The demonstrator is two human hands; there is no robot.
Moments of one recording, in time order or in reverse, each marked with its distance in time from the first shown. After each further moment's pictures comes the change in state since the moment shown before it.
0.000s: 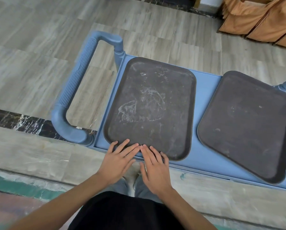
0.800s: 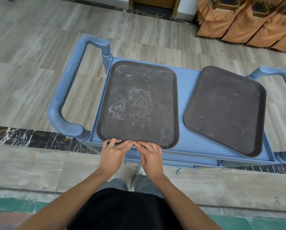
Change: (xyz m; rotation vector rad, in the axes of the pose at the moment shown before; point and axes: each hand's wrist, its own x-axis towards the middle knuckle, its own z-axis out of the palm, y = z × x) left_hand -0.004 0.015 0.010 -0.048 0.281 -0.096; right_hand -0.006 -0.001 0.016 0.178 0.348 0.042
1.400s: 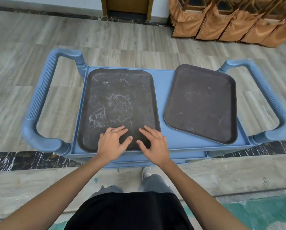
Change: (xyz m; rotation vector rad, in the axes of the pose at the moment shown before) left_hand 0.092 0.040 -0.028 -0.294 -0.379 -0.235; right_hand 0.033 0.047 -0.076 0.085 -0.080 0.219
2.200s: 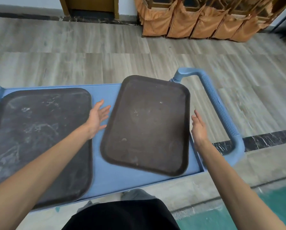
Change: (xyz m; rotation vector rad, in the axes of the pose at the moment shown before) left_hand 0.260 0.198 0.049 -1.112 -0.283 -0.506; right_hand 0.113 0.308 -0.270 0.744 0.410 0.748
